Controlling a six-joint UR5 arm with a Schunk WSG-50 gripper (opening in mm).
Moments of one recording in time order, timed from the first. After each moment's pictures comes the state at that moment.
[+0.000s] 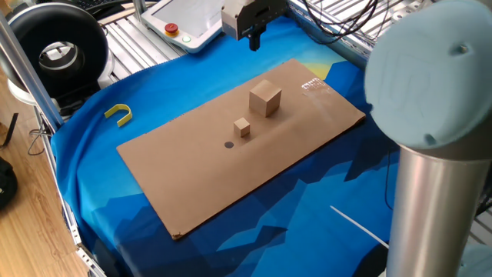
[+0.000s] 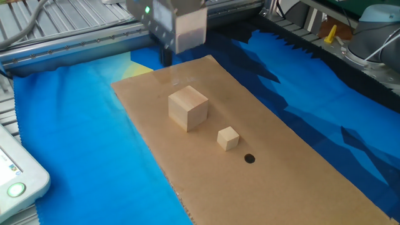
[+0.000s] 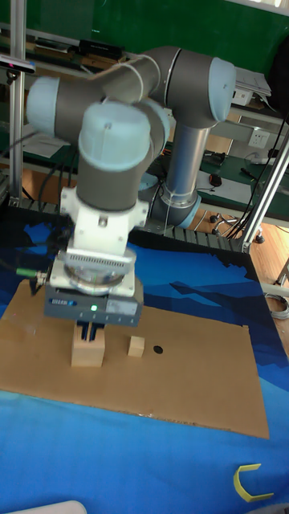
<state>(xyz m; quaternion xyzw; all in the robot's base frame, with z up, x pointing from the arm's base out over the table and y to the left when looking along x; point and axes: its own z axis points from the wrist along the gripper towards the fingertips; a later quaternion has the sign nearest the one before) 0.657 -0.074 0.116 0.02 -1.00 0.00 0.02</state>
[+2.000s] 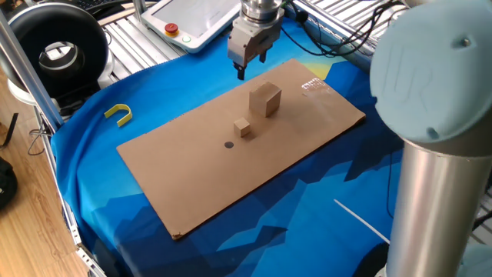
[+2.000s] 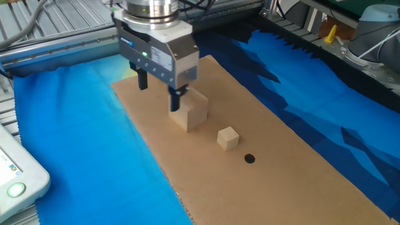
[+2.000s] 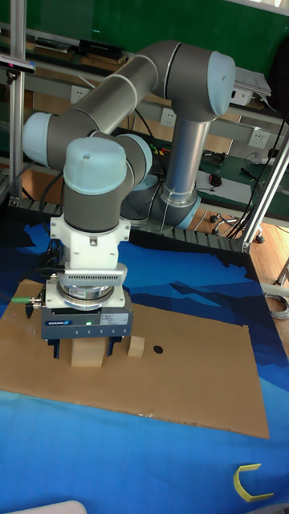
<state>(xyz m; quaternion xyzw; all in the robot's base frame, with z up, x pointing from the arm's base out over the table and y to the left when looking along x) 0.641 -0.075 0.072 0.09 -1.00 -0.02 -0.01</state>
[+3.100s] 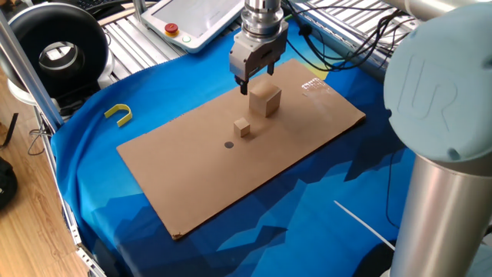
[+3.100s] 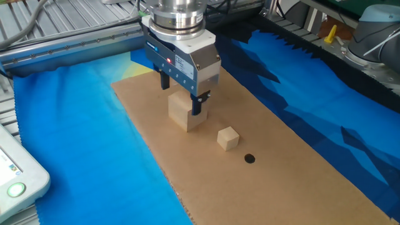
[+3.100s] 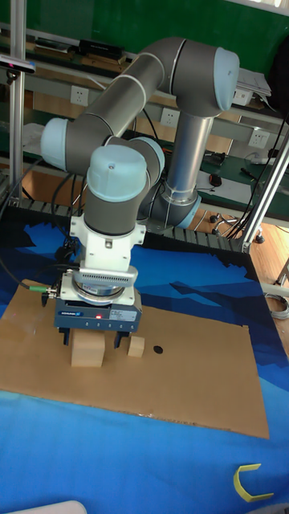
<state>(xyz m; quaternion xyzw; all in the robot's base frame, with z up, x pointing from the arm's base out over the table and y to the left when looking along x) 0.610 -0.065 0.059 0.04 -1.00 0.00 0.01</state>
